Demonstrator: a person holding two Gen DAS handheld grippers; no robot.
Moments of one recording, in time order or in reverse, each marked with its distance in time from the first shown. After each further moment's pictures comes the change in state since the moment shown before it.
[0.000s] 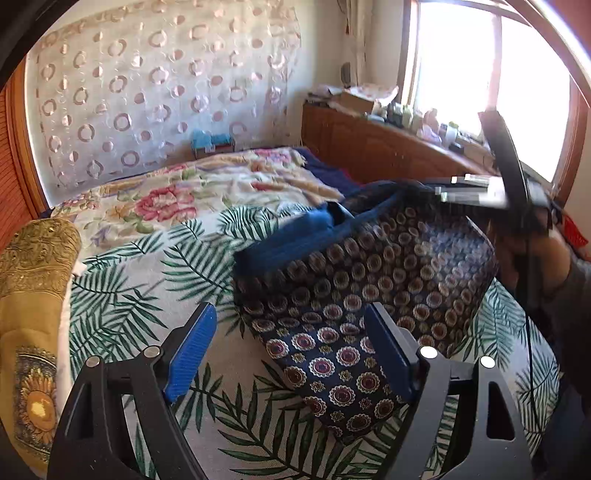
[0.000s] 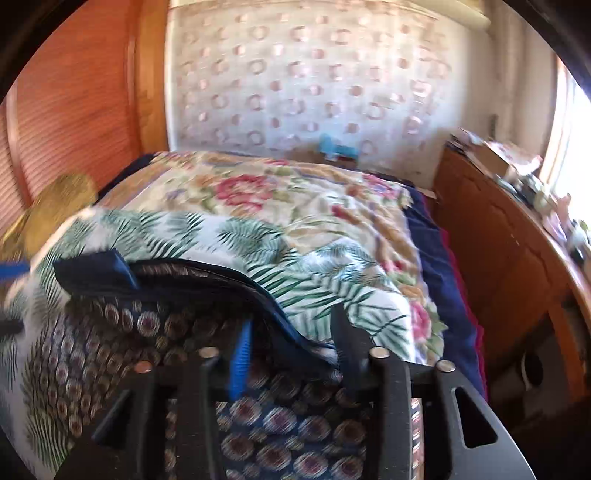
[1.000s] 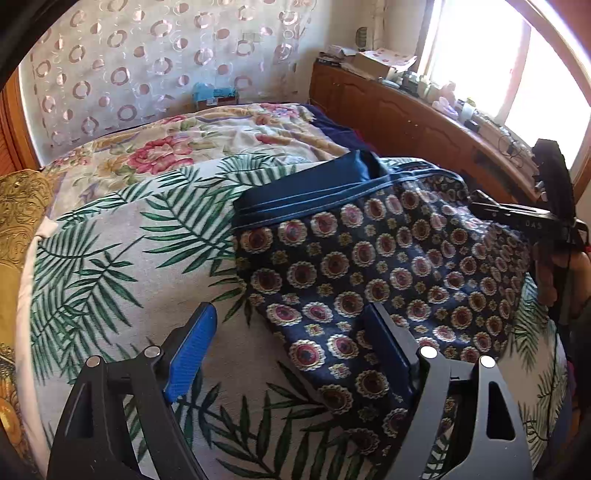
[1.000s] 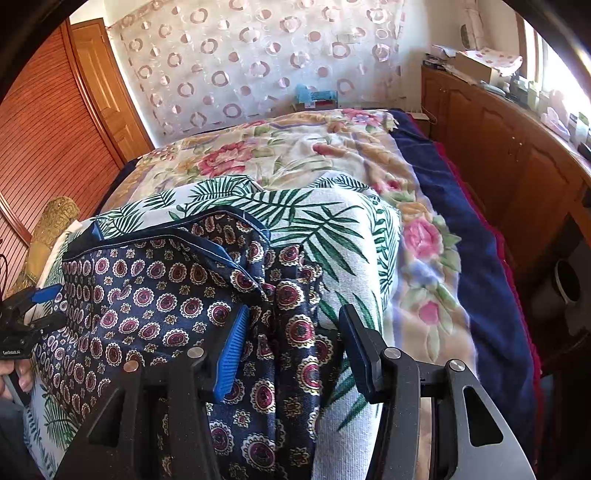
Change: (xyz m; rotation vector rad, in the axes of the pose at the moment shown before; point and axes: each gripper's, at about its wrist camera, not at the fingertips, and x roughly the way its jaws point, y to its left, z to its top) left arm 0.059 0.022 -0.005 -0.069 0.164 -0.030; right arm -0.007 -0.083 -0.041 0.221 0.169 0.143
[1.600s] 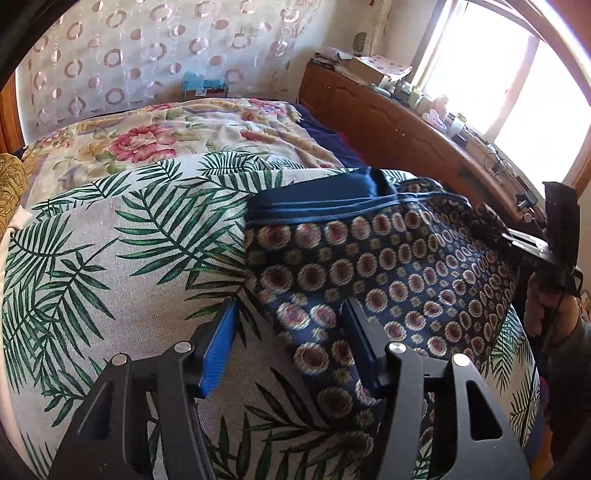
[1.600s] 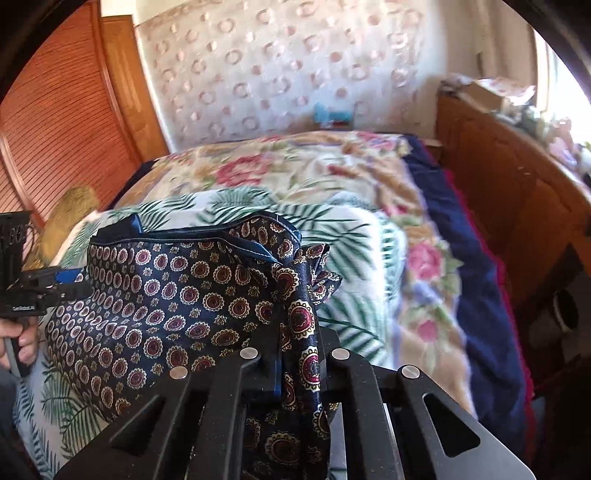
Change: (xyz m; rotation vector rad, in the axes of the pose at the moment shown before) left arm 0.009 0.007 0.012 -0.068 0.012 -0.090; right arm -0.013 0.000 -0.013 -0.065 -0.075 -0.044
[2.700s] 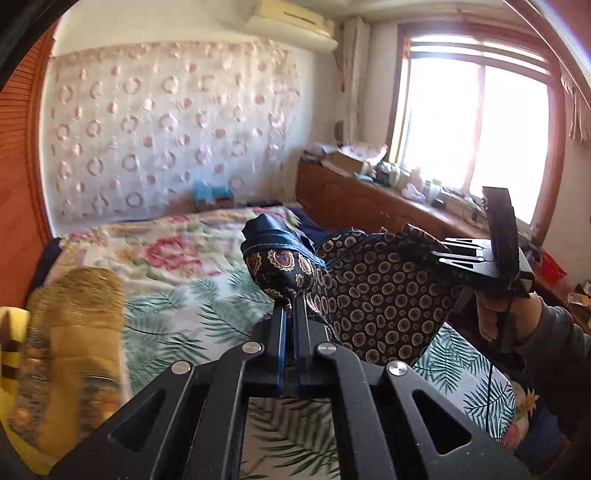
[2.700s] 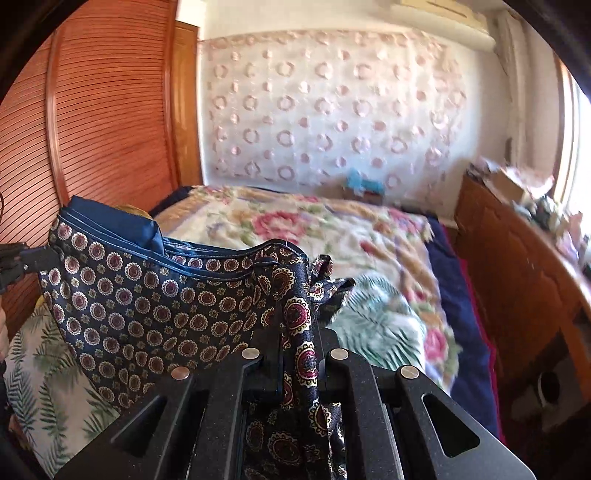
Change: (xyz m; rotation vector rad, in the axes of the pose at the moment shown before) left arm -0.199 -0.020 -0.017 0.122 -0.403 0.054; right arm -0.062 0.132 0.050 -0.250 -0.230 0.054
